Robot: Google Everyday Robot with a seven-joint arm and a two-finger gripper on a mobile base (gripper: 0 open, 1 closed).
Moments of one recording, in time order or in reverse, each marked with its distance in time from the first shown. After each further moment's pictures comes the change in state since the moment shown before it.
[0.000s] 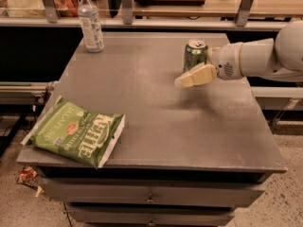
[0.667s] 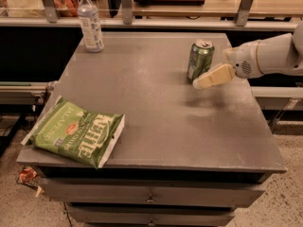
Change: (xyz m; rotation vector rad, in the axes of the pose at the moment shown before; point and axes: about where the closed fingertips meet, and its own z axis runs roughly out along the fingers) arm 0.028 -0.038 -0.040 0.112 0.136 -0.003
